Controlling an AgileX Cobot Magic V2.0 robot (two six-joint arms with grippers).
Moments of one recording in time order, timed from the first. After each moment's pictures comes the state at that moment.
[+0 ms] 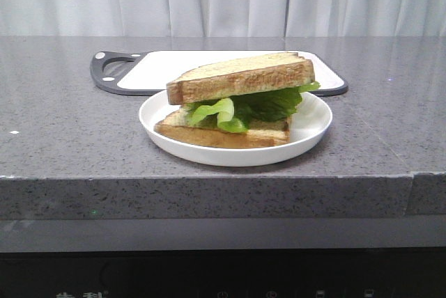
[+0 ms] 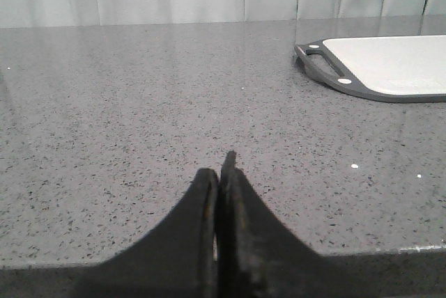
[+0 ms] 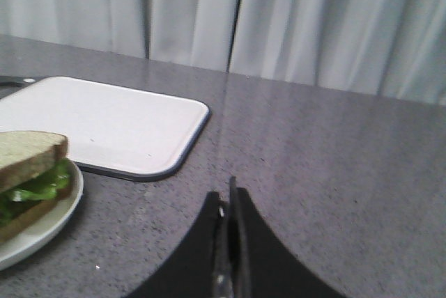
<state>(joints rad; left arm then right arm) -0.04 -0.01 0.01 -0.03 0.17 0.07 0.07 0.23 -0.27 0.10 0.17 -0.14</state>
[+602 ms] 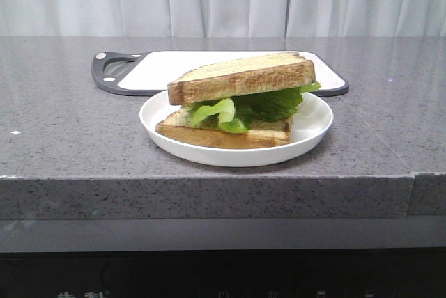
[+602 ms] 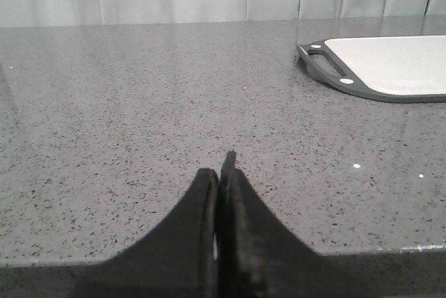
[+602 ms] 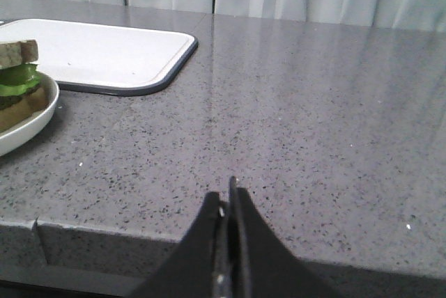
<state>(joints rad) -0.04 -0.01 0.01 -0.03 0.17 0.07 0.07 -0.01 0.03 0.03 0.15 -0.03</state>
